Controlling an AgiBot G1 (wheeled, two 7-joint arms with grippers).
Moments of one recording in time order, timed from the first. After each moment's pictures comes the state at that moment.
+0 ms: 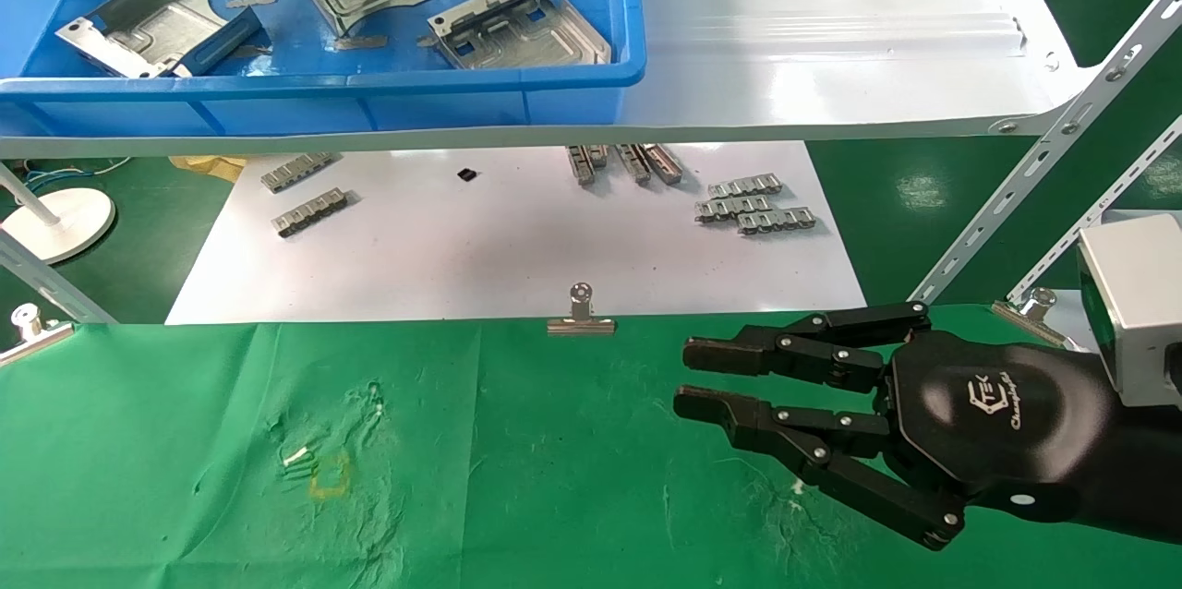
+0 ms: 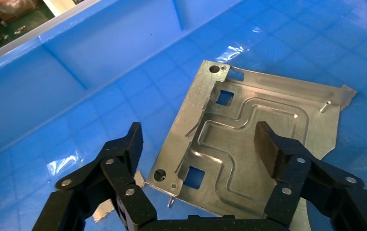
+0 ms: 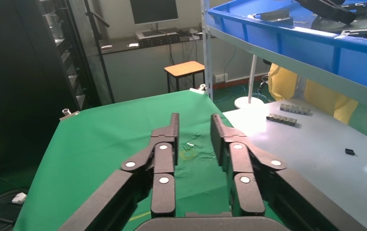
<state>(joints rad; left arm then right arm) -2.15 1.23 0.61 -0.01 1.60 0.84 -0.18 1.08 -0.56 -0.38 1.23 -0.63 -1.43 0.12</state>
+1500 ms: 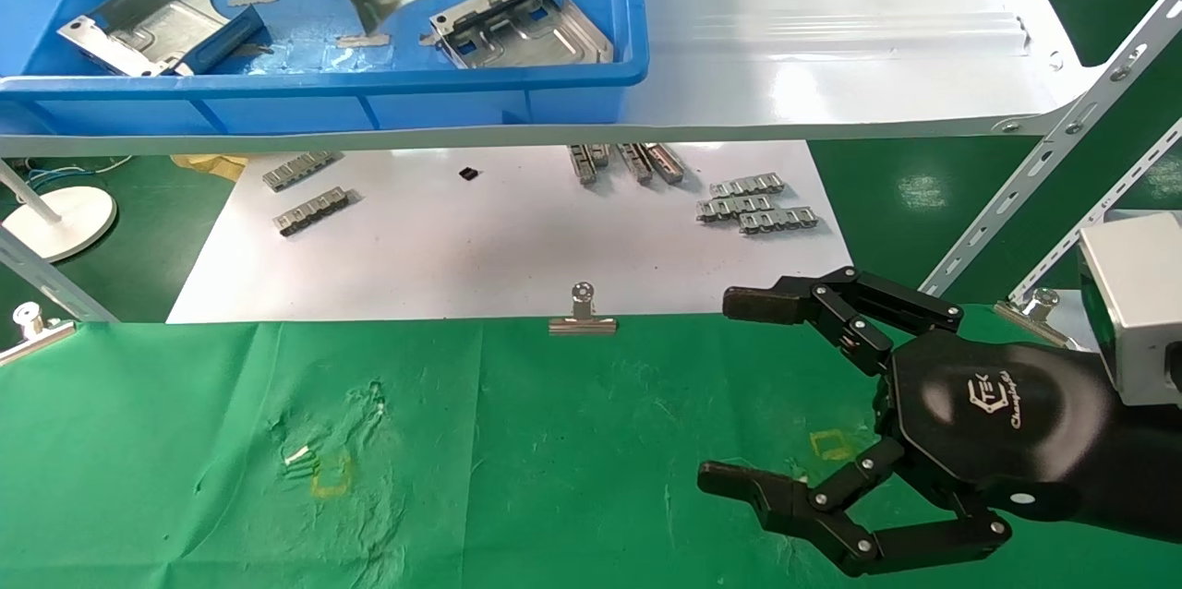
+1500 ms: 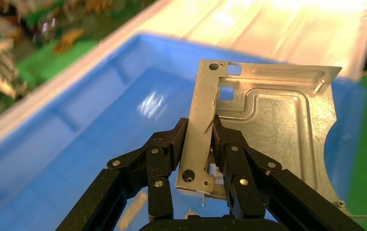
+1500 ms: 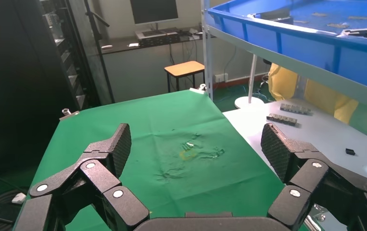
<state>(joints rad) -2.21 1.06 0.51 -0.11 1.44 1.40 0.07 1.08 -0.56 -0.38 1.23 -0.63 -1.43 0.12</state>
